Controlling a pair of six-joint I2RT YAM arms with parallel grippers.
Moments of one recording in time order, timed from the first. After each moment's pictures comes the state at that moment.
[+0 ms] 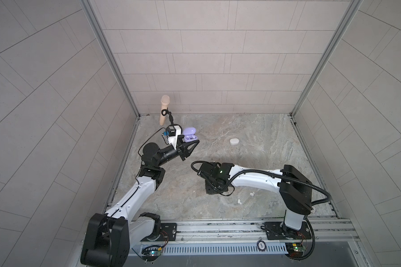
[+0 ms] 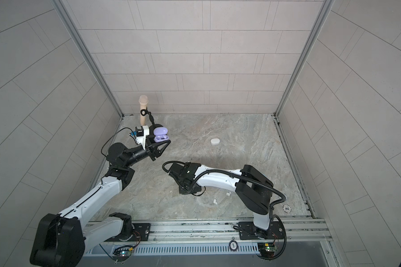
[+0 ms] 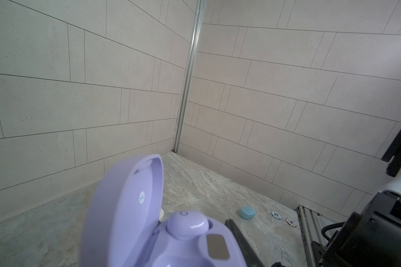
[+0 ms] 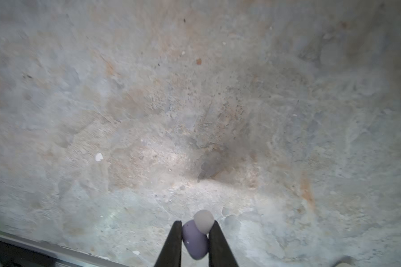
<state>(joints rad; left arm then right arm) -0.20 1.10 0.58 0.71 0.83 -0.32 1.06 1.84 1.30 -0.84 0.02 0.93</state>
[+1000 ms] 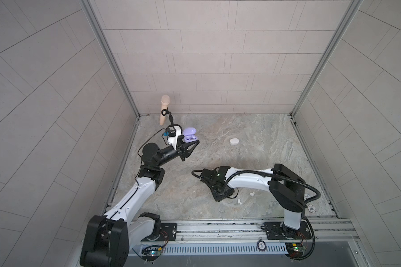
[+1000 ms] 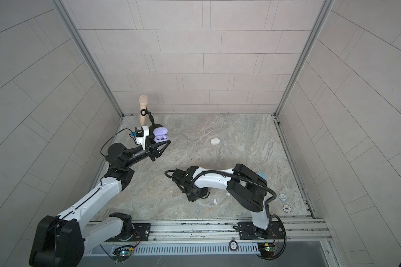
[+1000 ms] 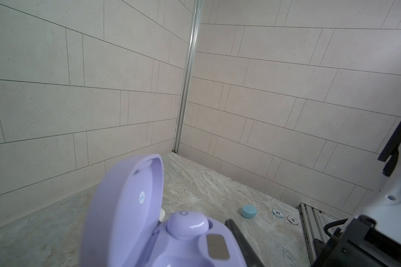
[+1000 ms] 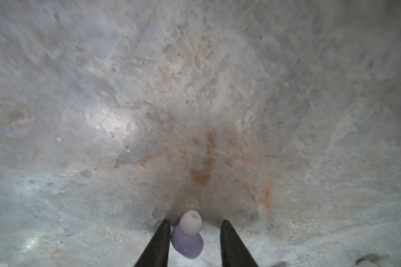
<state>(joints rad) -0.20 1.09 0.58 0.70 0.83 -0.30 1.06 1.89 1.24 -0.91 0.04 0.71</state>
